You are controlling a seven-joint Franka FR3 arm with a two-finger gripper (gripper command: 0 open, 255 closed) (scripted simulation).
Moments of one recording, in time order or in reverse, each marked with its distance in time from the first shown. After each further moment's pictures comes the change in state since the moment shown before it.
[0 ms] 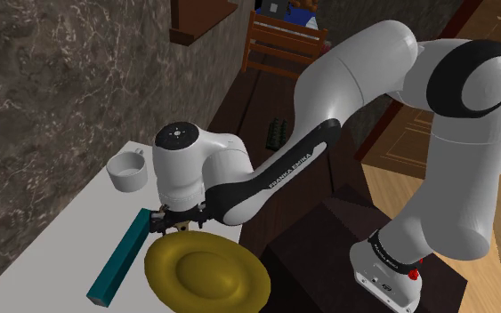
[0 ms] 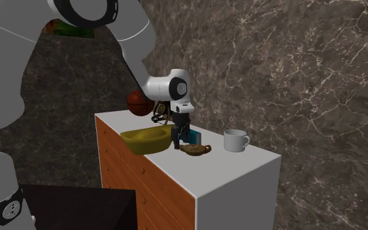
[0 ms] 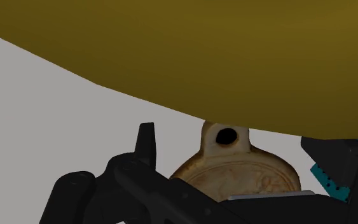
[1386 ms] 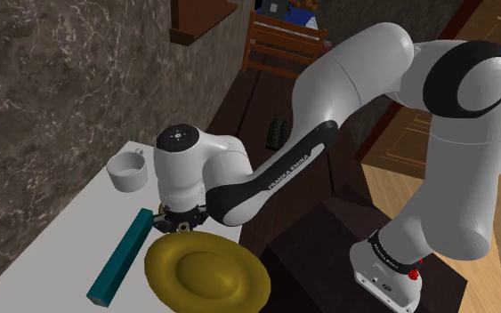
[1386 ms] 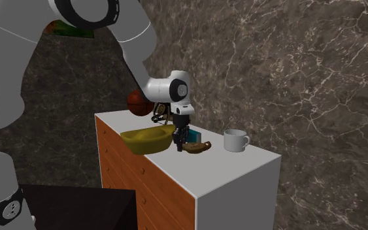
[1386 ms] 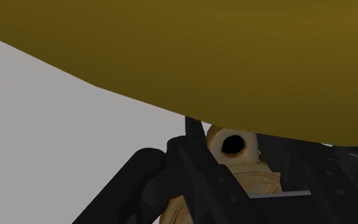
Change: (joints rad) arm 0.001 0.010 -0.007 -0.002 -0.009 0.012 0.002
